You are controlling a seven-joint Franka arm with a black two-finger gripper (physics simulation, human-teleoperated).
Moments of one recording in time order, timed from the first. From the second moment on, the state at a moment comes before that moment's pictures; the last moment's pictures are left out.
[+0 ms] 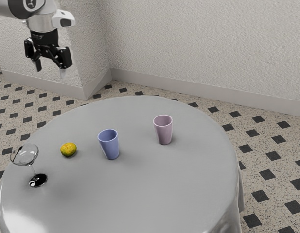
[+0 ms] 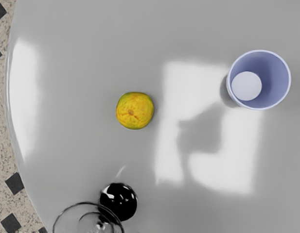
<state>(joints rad) 0.18 0.01 -0.06 -1.52 0.17 1.51 0.00</state>
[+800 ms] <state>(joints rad) 0.07 0.08 -0.09 -1.74 0.16 1.73 -0.02</state>
